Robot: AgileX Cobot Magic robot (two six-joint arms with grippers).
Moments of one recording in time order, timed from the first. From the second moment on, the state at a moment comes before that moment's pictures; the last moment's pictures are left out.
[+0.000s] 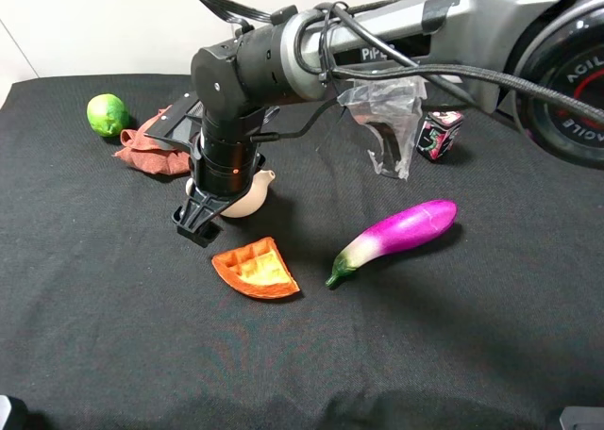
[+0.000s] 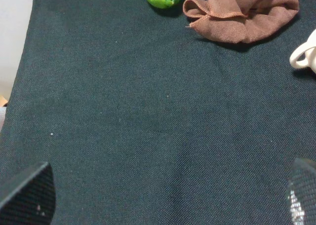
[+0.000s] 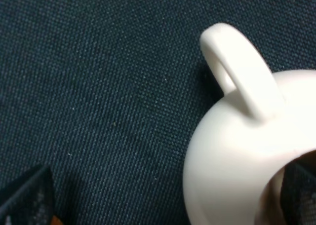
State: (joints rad) left arm -0.04 -0.01 -0.51 0.03 1.11 -0.03; right arm 0.95 2.29 -1.66 0.16 0.78 -0.31
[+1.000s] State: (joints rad) left arm -0.04 -0.01 -0.51 0.03 1.11 -0.03; right arm 0.95 2.17 -1.66 0.13 0.84 -0.31
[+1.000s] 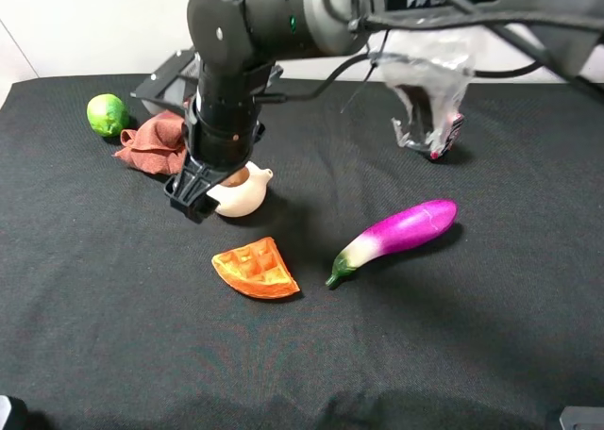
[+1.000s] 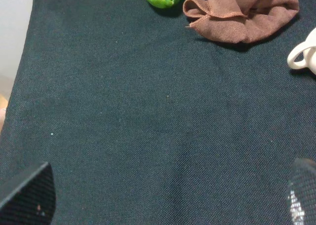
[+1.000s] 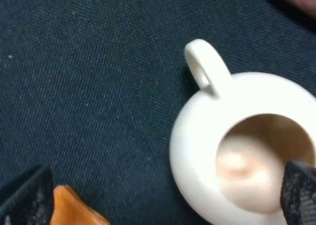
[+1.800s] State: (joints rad) left arm -0.04 -0.01 -0.51 0.03 1.11 -0.03; right arm 0.66 1.97 -1.67 0.10 1.09 -0.30
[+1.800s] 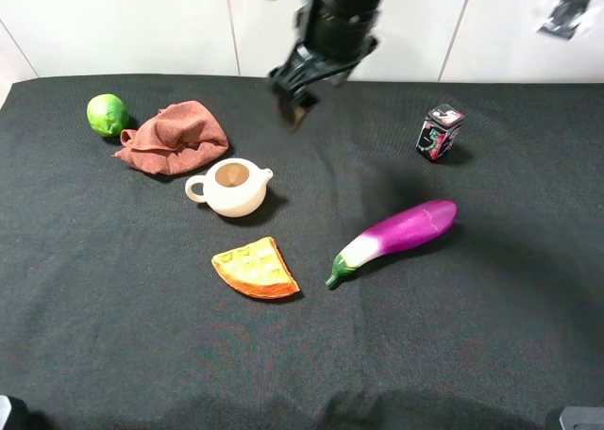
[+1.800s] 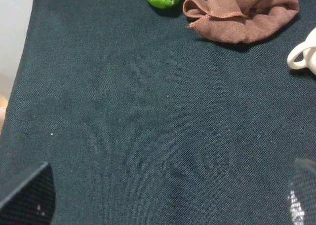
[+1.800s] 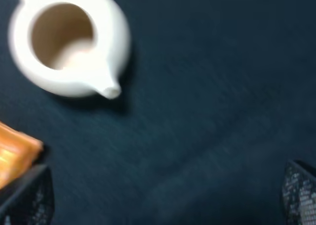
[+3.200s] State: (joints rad) left arm -0.04 -0.01 -0.51 0.03 1.11 -0.03; right arm -0.09 1.15 -0.86 0.15 1.01 -0.25
